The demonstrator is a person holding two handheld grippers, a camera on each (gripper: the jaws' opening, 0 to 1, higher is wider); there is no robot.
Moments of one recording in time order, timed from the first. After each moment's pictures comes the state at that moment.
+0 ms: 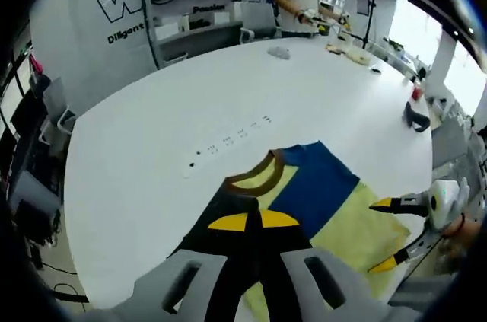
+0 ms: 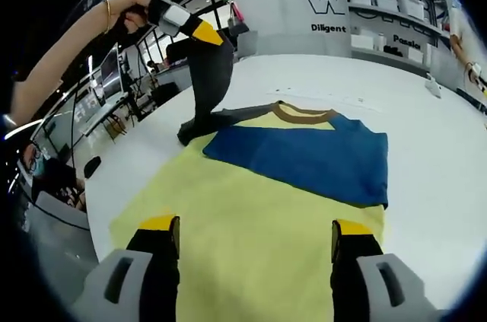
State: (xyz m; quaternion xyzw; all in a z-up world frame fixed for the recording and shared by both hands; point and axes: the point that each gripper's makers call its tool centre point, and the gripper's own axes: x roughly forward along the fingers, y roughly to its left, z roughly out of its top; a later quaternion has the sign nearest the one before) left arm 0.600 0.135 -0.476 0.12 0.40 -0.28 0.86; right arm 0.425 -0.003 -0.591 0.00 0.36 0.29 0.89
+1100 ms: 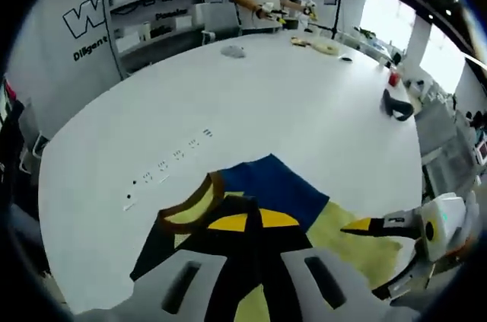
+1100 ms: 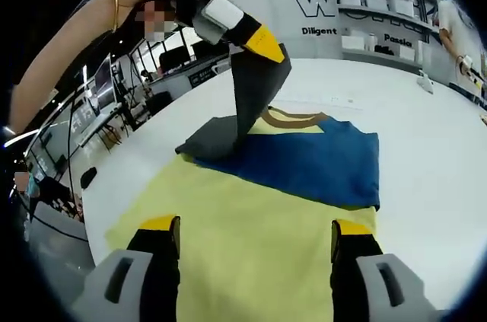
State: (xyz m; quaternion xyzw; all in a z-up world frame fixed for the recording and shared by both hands) left arm 0.570 0.009 -0.509 0.17 0.38 -0.35 0.84; right arm 0.431 -0.011 -0.591 0.02 0.35 0.27 0.90
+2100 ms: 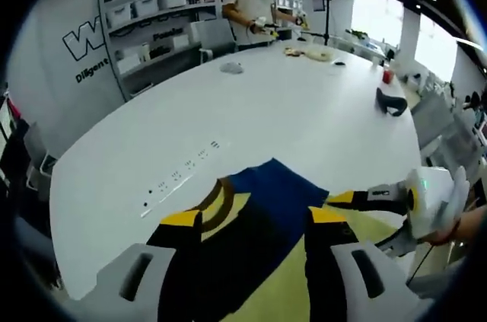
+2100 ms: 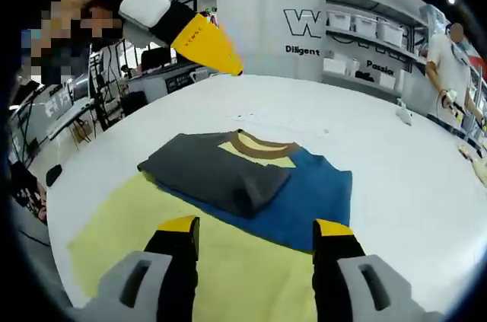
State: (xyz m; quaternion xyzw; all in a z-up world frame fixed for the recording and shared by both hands) left arm 0.561 0.044 -0.479 0.17 0.34 -0.36 0.85; right arm 0.493 -0.013 -0.575 -0.08 0.28 0.20 0.93
